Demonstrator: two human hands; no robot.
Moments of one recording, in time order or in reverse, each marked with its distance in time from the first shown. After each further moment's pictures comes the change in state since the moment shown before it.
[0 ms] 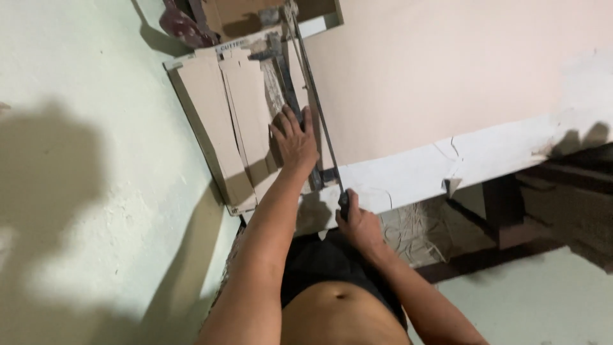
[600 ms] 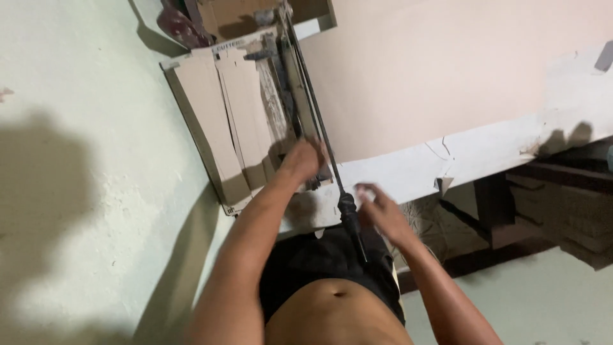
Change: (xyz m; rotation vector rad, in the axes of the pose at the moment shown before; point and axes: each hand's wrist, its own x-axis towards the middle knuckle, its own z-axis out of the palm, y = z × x) left_hand 0.075 -0.019 0.180 -0.294 0.123 0.316; right_hand -0.019 0.000 -0.123 0.439 -0.237 0.154
